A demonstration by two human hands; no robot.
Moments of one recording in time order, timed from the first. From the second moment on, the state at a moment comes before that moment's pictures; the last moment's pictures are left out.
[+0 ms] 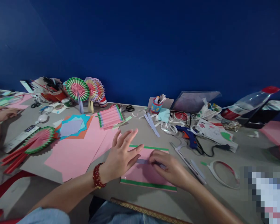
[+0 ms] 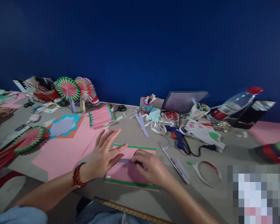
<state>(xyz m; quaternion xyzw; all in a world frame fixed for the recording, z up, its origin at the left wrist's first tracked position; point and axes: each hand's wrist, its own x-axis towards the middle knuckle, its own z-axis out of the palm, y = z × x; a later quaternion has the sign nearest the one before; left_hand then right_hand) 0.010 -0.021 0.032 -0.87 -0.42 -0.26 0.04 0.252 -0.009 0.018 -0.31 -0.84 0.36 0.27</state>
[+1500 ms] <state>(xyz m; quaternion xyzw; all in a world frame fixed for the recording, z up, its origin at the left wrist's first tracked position) 0.013 -0.022 0.013 -0.85 -0.43 -0.14 -0.25 0.264 -0.013 -0.033 -0.31 -0.89 0.13 0.30</state>
